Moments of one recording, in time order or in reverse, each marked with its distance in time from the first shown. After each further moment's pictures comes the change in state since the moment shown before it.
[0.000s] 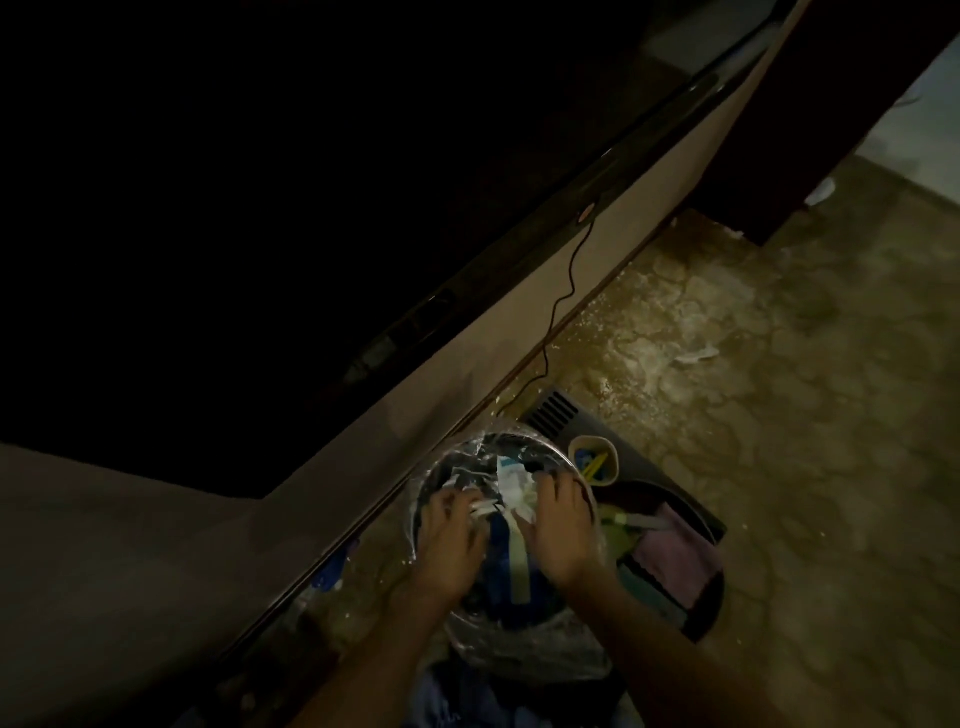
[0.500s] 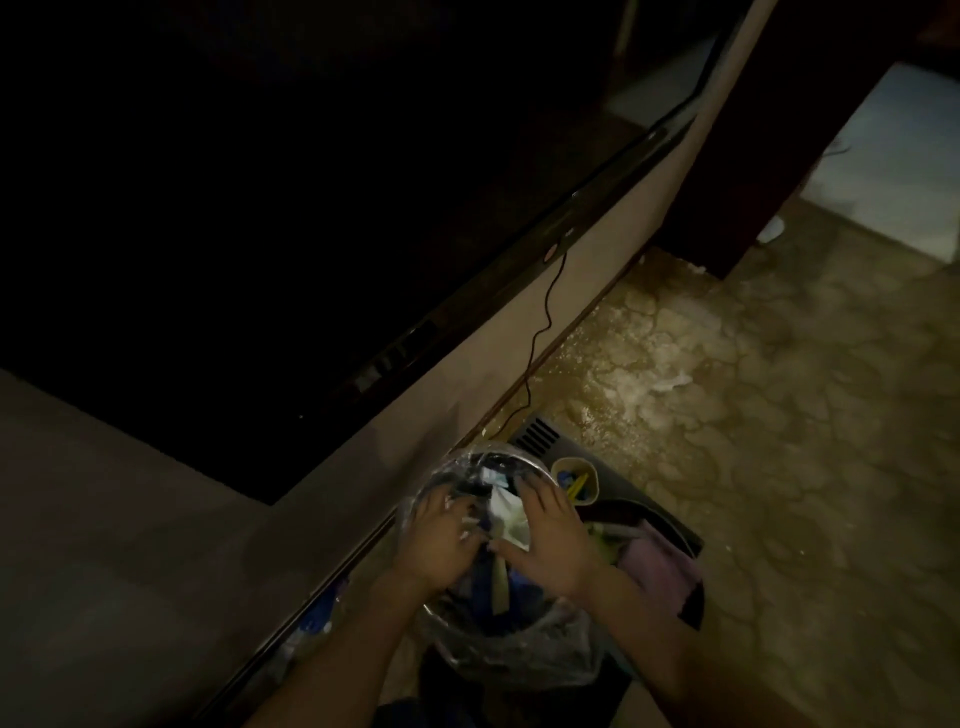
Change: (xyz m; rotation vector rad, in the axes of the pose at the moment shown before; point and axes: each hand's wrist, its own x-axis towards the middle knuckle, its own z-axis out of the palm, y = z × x) left_hand -0.002 0.021 -0.038 0.314 -0.143 0.164; right_hand -0.024 0.003 -0.039 -0.021 -0.119 -0.212
